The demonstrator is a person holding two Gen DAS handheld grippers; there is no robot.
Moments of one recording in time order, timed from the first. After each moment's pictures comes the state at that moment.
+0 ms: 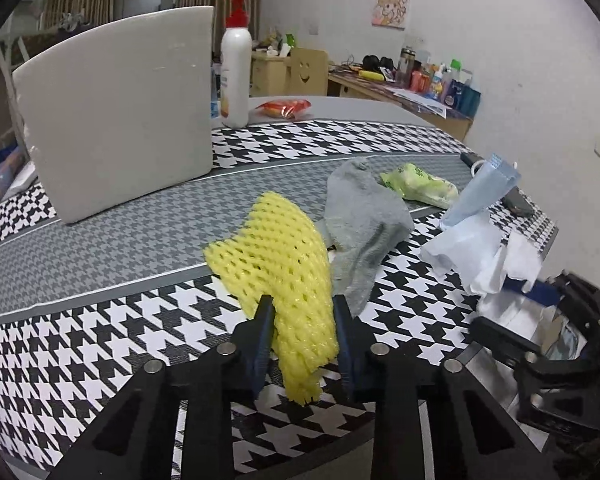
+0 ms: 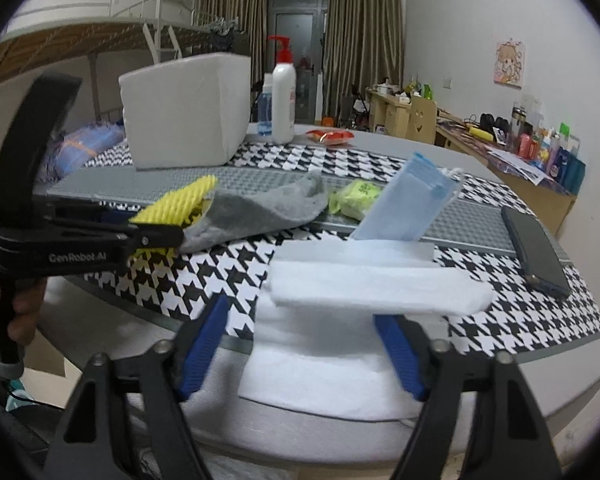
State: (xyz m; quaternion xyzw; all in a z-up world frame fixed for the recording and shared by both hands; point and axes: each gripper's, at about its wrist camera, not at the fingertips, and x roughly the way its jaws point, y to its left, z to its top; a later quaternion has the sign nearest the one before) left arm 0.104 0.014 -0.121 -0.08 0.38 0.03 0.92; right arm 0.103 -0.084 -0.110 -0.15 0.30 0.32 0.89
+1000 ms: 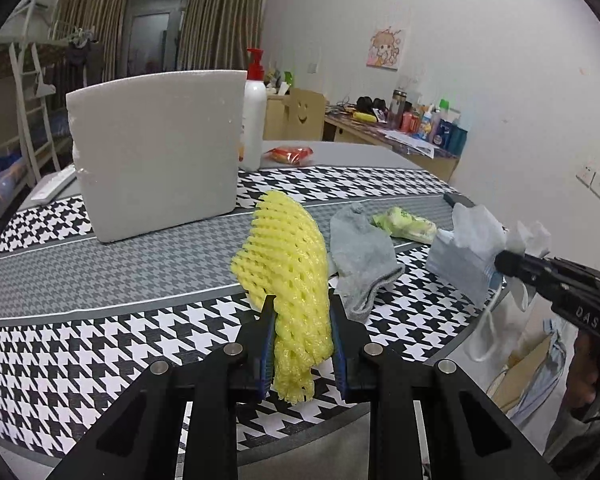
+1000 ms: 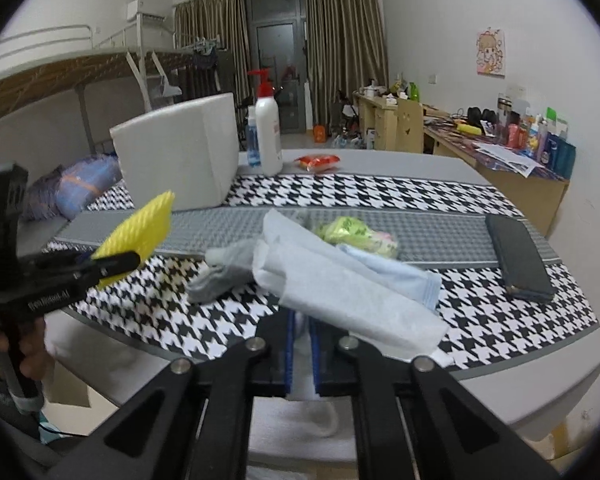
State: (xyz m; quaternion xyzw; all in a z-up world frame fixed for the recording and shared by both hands) left arm 0.058 0.027 -0.088 -0.09 0.31 0.01 0.95; right arm 0.107 -0.101 -0.063 -0.07 0.29 0.32 0.90
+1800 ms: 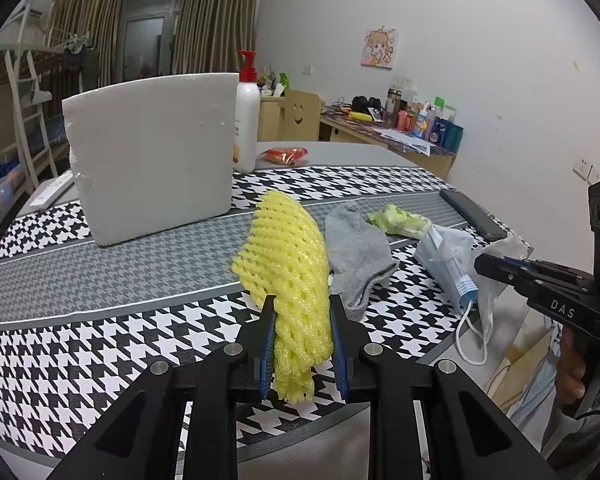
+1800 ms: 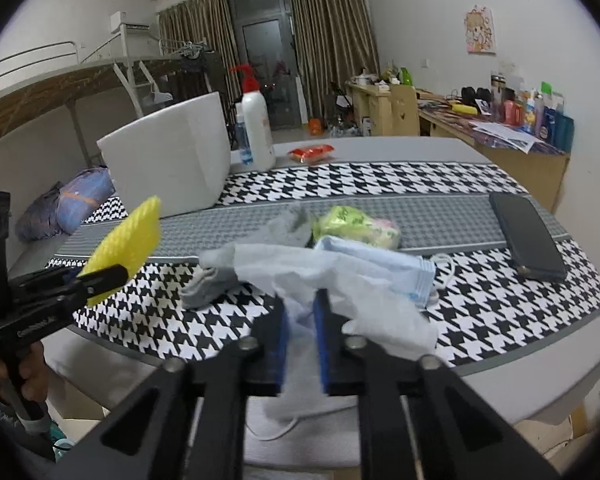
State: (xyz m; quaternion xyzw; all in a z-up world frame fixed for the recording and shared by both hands) left arm 0.055 0.019 -0.091 -0.08 0.31 0.01 0.95; right arm 0.121 -0.104 -0.080 -0.04 0.32 0.30 0.90
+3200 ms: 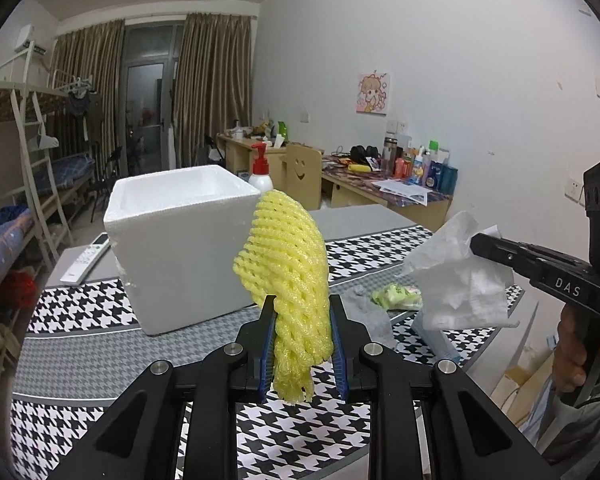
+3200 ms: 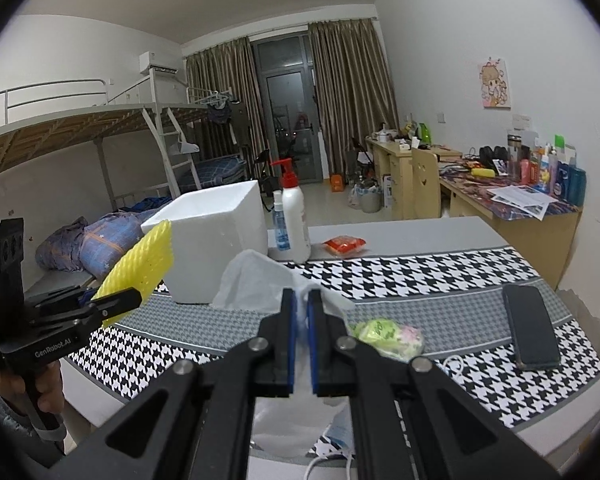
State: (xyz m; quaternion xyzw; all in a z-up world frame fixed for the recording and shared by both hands) left arm 0.039 0.049 -0.016 -0.05 0.23 0.02 0.97; right arm 0.113 -0.080 0.005 -0.02 0.21 0.35 0.91
